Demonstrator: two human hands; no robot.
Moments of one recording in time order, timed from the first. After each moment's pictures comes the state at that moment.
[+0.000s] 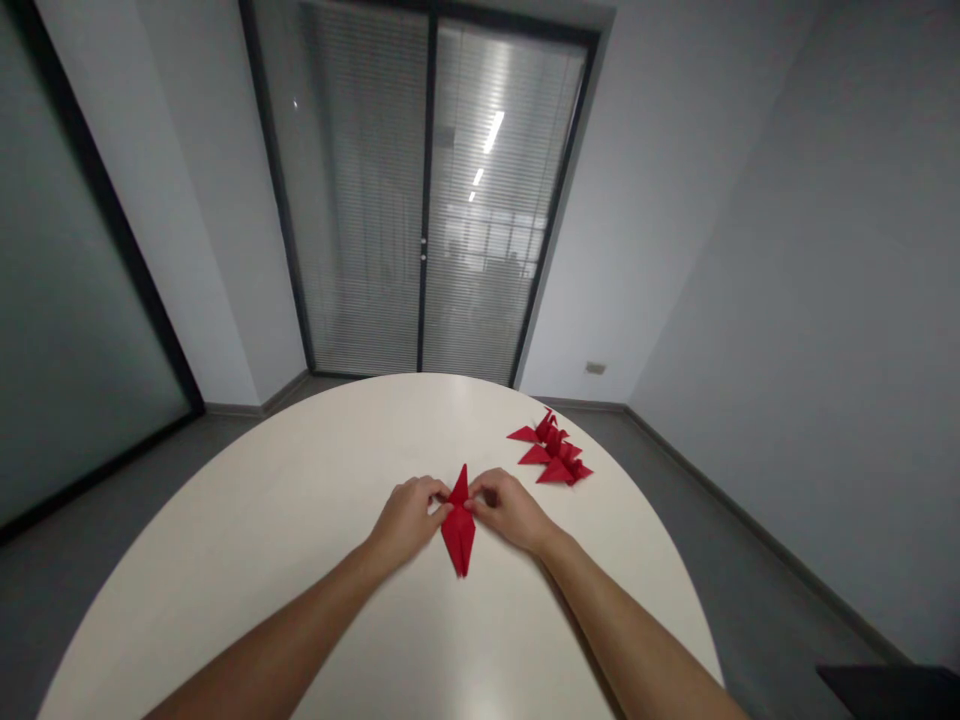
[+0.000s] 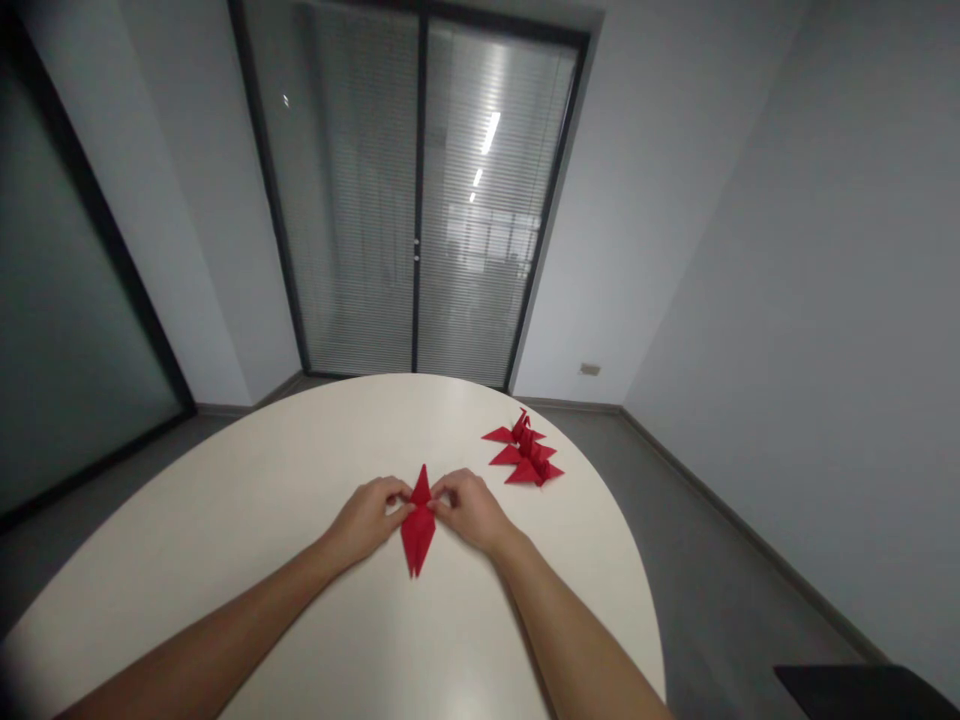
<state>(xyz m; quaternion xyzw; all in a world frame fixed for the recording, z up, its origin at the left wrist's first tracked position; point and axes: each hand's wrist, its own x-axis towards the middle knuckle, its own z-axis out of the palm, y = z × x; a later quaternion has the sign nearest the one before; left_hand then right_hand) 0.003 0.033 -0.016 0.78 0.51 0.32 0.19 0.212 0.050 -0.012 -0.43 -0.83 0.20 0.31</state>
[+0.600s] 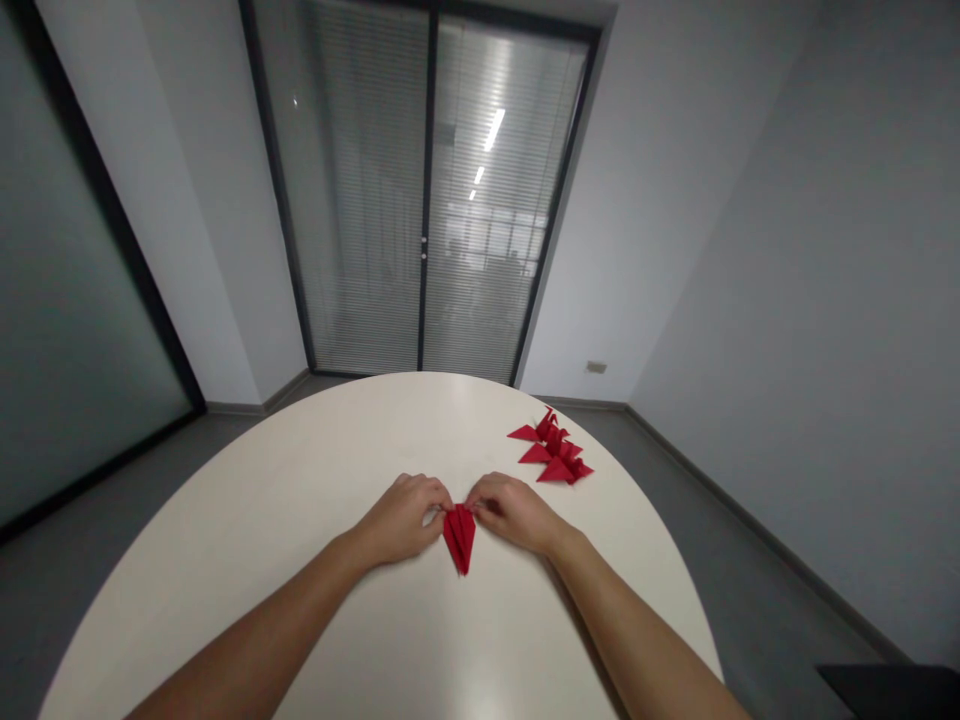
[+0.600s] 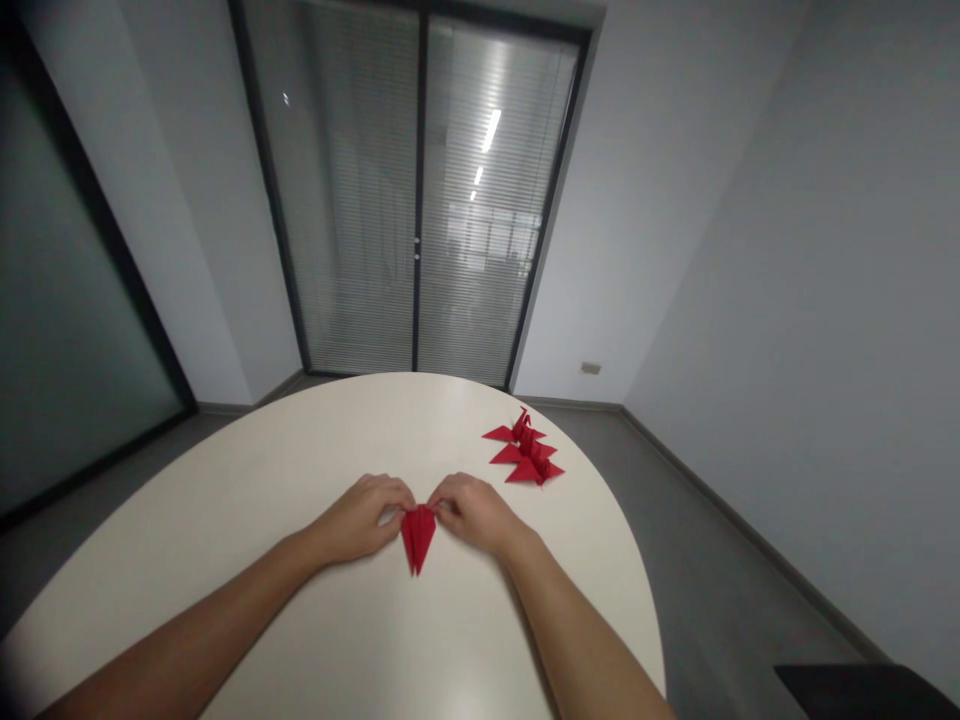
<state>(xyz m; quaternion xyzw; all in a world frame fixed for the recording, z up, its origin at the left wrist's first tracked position) -0.015 0.024 0.003 0.88 0.39 0.24 0.13 0.219 0.038 0.005 -0.34 -0.90 0.15 0.24</state>
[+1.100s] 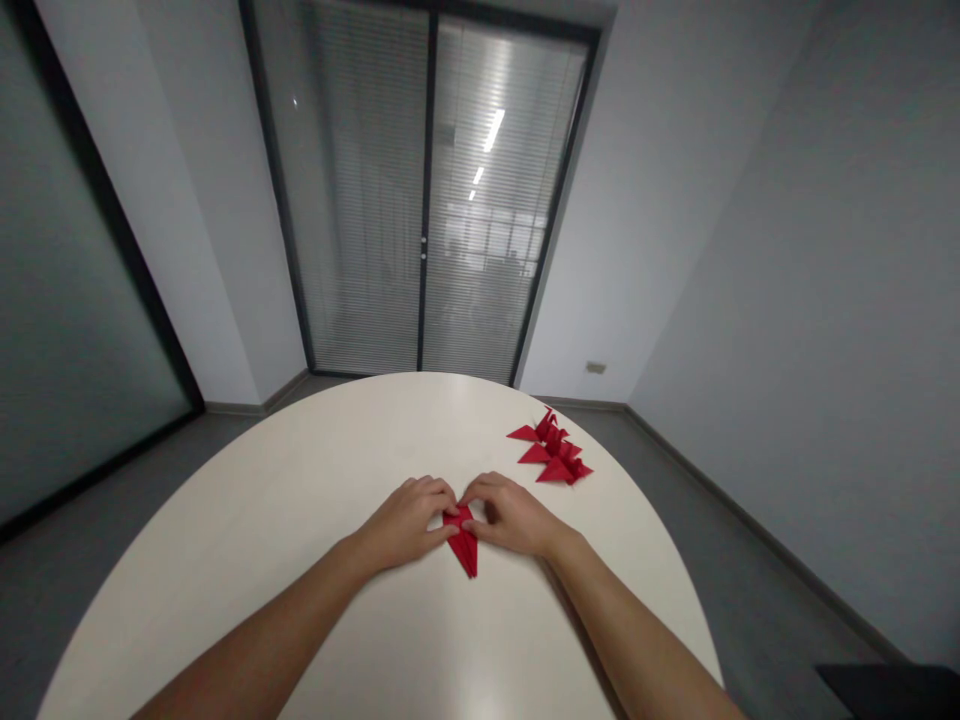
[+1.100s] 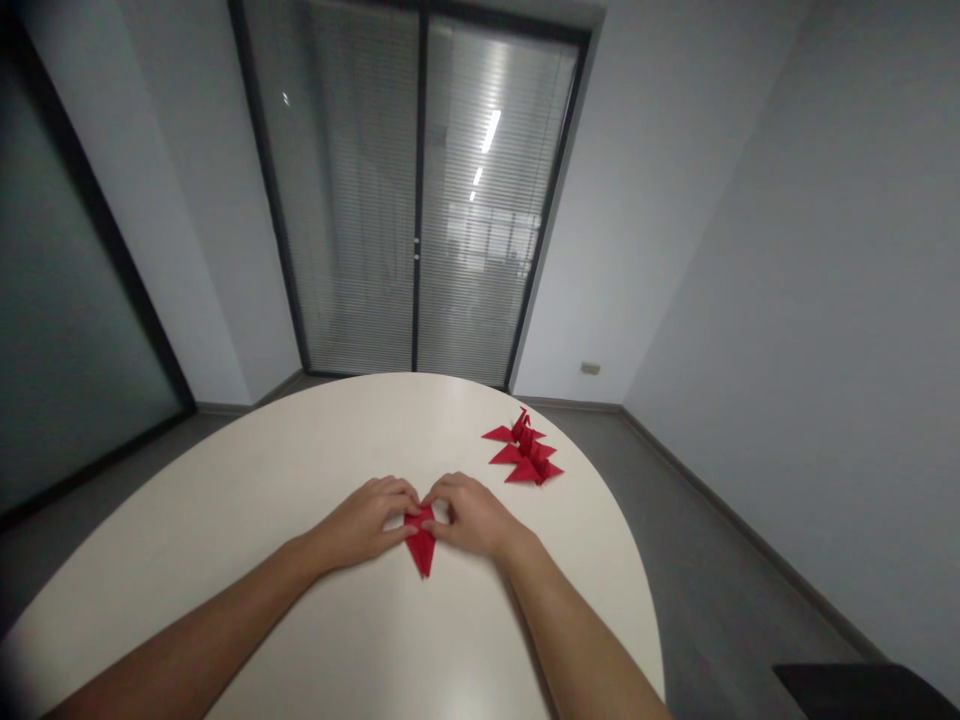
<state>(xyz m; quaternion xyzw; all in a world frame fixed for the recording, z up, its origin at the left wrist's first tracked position) -0.010 0.023 -0.001 0.90 0.37 0.22 0.10 0.217 0.033 0.012 -0.34 -0.90 0.15 0.23</state>
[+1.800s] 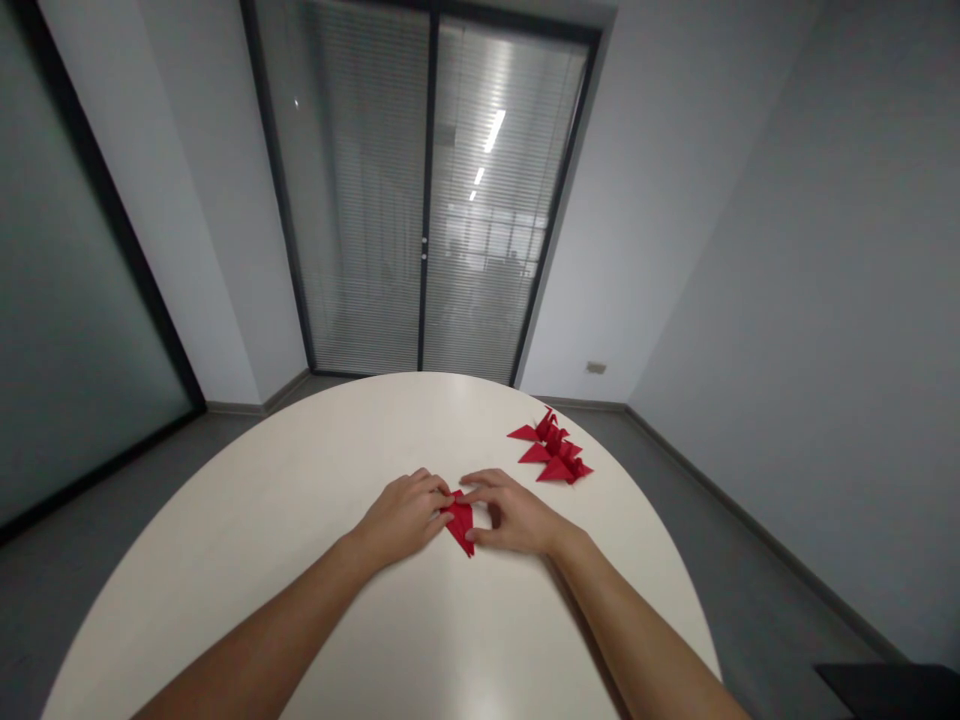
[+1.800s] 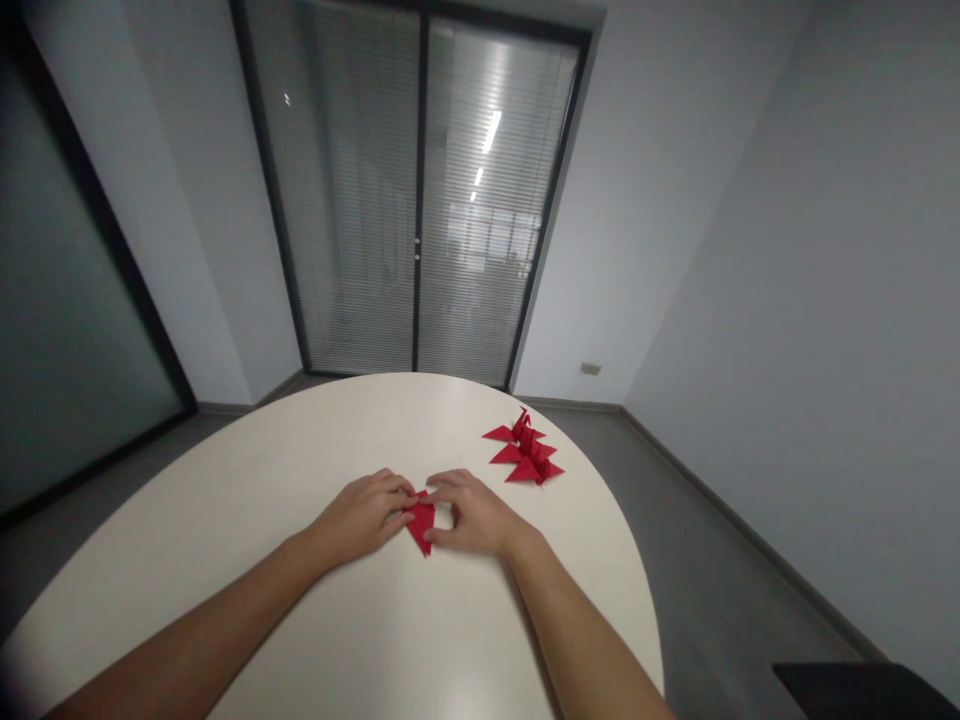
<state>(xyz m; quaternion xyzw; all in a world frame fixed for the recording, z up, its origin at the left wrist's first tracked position) -0.014 0.023 0.004 0.90 0.38 0.19 0.04 0.224 0.034 0.009 -0.33 -0.90 0.18 0.22</state>
